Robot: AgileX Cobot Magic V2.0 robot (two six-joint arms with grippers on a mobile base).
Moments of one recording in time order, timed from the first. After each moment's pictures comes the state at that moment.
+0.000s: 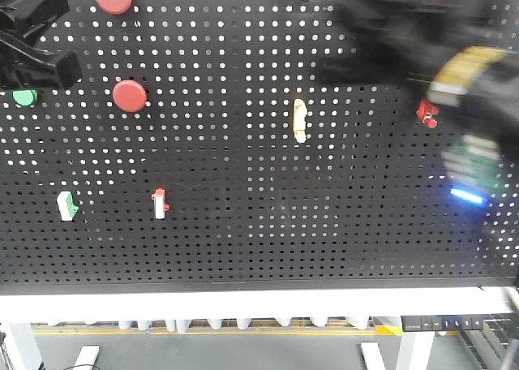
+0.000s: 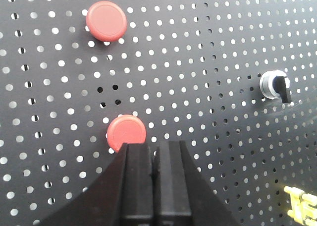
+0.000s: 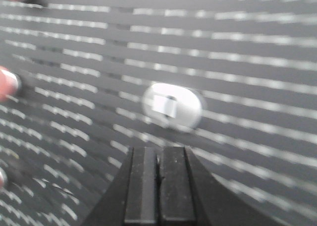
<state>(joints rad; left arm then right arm) -0.36 1.17 -1.25 0.20 -0.18 -0.06 0.40 1.54 -1.55 -0.57 -0.26 0.40</state>
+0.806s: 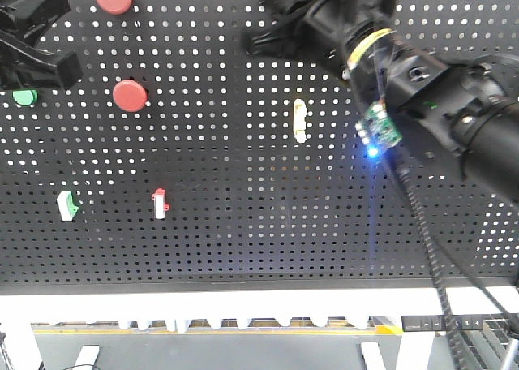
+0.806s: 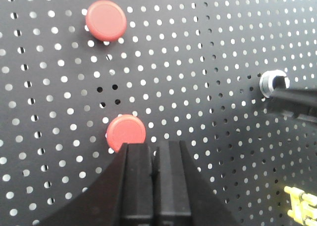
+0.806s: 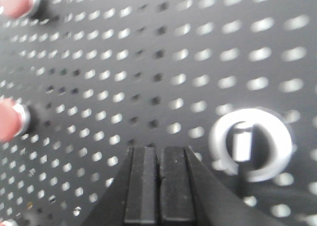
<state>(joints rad) -0.36 1.17 -1.25 0.20 -0.18 -0.06 0.45 1.74 -1.79 -0.57 -0.23 0.50</state>
